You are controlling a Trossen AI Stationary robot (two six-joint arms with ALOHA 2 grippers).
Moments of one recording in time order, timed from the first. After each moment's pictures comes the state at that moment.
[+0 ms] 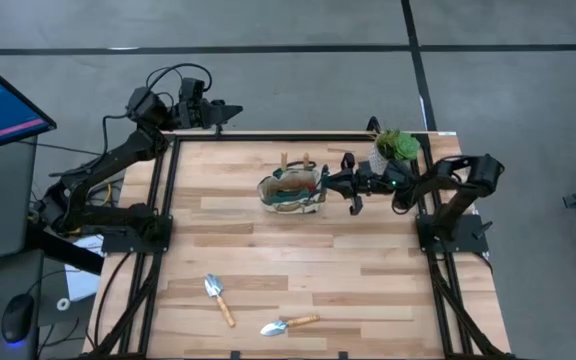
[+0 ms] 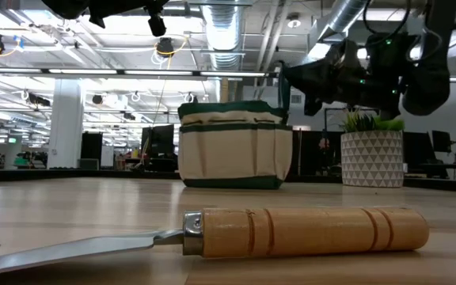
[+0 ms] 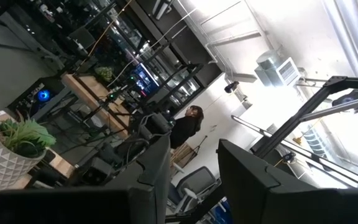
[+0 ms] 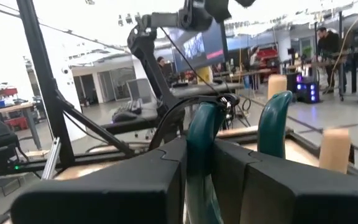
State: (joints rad) left arm 0.84 1.15 0.92 0.68 0.82 -1.18; right arm -0.43 1.66 0.31 1.57 -0.47 0.26
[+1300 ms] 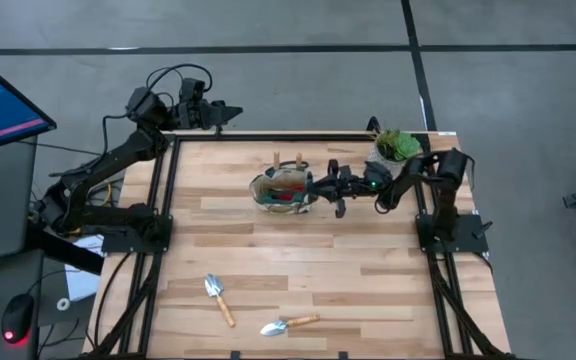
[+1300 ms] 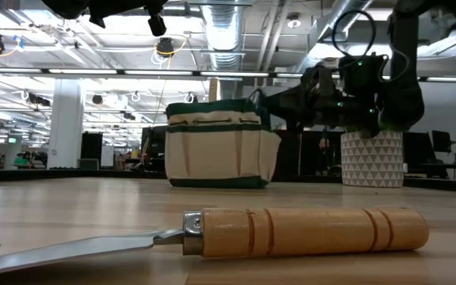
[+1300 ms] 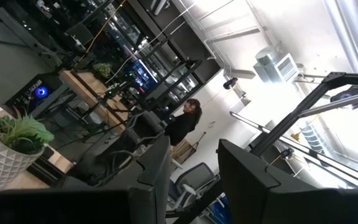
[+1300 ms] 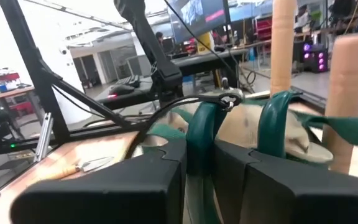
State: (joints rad) left arm 0.84 1.15 0.92 0.68 0.84 -1.18; right arm -0.40 1.92 0.44 1.57 -0.48 0.26
